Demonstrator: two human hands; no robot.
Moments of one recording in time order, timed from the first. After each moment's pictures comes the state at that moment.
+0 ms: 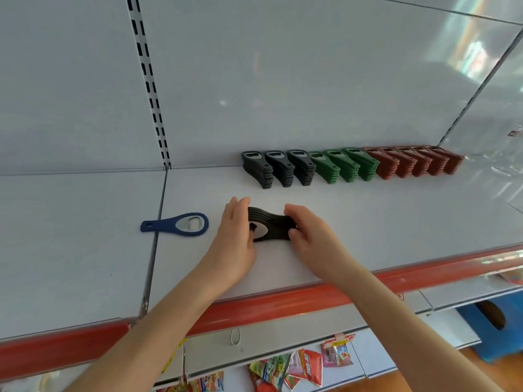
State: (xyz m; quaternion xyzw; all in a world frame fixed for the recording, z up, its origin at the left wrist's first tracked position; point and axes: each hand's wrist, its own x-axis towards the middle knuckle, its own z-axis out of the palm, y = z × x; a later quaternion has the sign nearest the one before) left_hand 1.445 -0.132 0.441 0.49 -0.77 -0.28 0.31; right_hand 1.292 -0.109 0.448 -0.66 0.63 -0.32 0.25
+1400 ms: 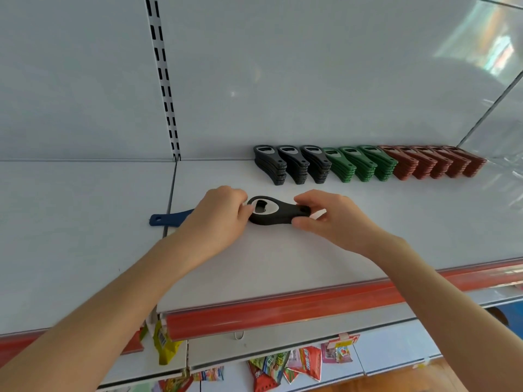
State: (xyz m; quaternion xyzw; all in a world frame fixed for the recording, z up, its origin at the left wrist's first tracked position) left_hand 1.475 -0.159 0.474 0.53 -0.81 -0.16 0.21; right_hand 1.273 -0.136 0.475 -0.72 0.63 -0.21 0.21
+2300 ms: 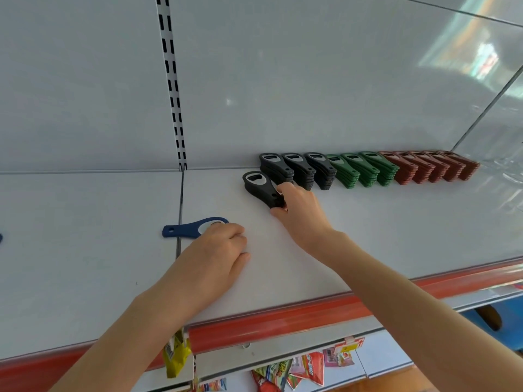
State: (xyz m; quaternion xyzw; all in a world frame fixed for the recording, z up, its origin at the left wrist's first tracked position) left_hand 1.514 -0.130 0.445 0.42 -0.87 -0.12 0.22; right_hand 1.341 -0.171 0.467 -0.70 0.69 -0.16 0.10
